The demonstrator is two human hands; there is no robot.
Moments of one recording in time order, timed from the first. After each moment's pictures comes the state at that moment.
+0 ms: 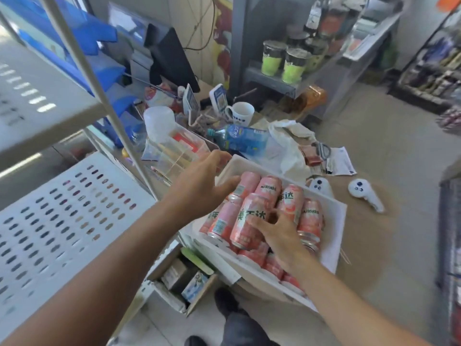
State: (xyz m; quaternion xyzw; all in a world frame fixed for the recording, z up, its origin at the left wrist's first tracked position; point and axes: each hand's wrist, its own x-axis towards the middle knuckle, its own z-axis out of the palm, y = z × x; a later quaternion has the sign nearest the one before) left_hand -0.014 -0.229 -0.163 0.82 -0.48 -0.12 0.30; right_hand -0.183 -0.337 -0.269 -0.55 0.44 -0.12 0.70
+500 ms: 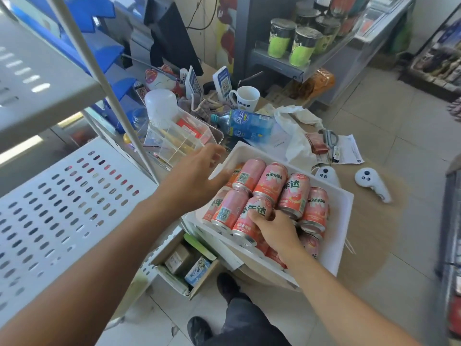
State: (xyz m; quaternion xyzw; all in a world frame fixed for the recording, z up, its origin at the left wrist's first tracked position) left_hand -0.004 -0.216 -0.178 0.83 -0.46 -0.15 0.28; right_hand -0.180 -0.333 -0.309 -0.66 0.53 -0.04 0.53
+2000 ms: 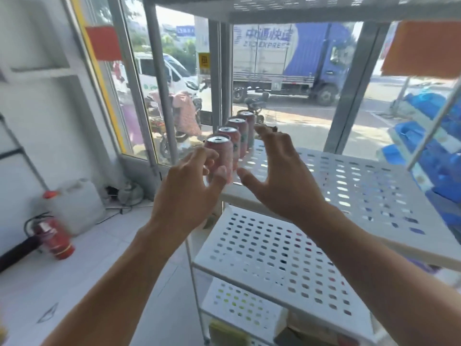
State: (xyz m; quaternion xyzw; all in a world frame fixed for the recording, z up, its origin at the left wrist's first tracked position) left_hand -0.049 0.154 -0.014 0.88 0.13 0.38 0.25; right_hand 0.059 0.007 -0.007 -0.82 -0.42 -0.21 0.31
